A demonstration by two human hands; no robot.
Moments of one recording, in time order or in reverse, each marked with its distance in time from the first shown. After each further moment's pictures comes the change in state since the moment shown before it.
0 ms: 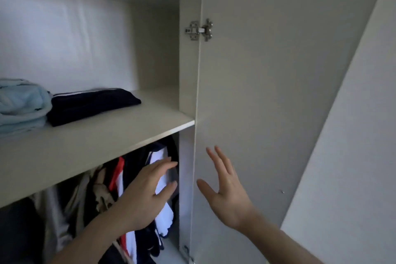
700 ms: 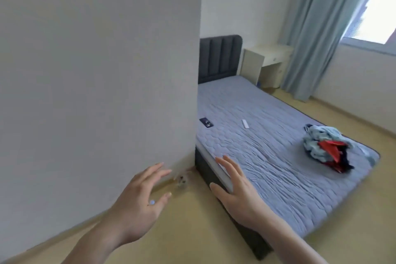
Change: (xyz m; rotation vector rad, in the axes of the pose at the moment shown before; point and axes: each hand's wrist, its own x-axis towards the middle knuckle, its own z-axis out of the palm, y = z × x) left_hand -0.240 0.497 0.430 -0.223 -0.910 0.869; right_hand -0.711 0.058 -0.324 -0.241 0.774 1.118
